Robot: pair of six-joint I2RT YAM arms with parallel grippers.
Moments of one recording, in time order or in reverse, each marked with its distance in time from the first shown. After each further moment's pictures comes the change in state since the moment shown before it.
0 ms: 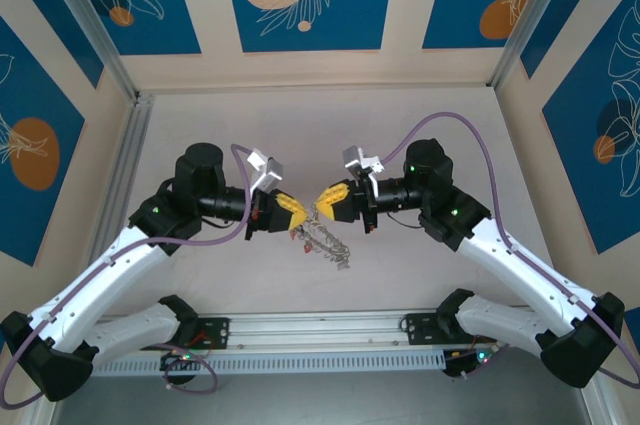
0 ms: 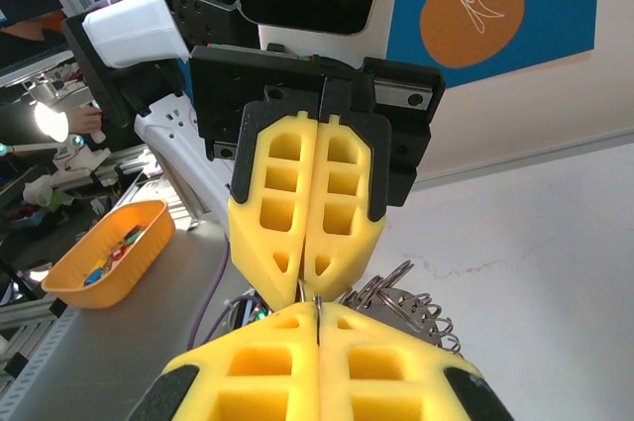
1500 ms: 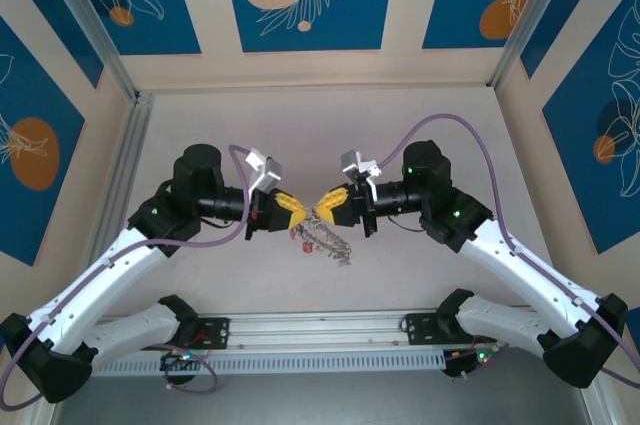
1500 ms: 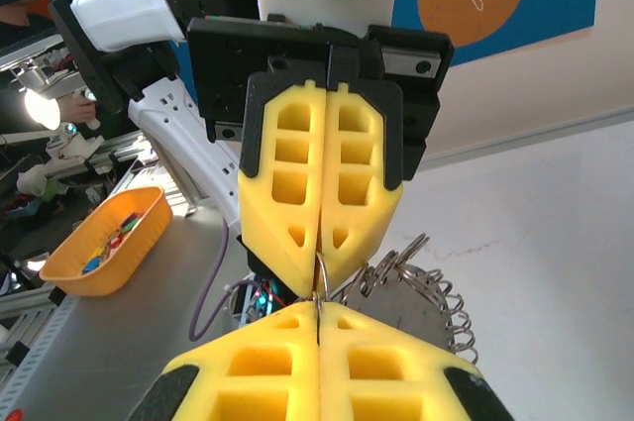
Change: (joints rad) left arm 0.000 -0.010 -0.009 0.014 -0.023 0.007; right arm 0.024 -0.011 0.018 -0.084 0.040 -0.037
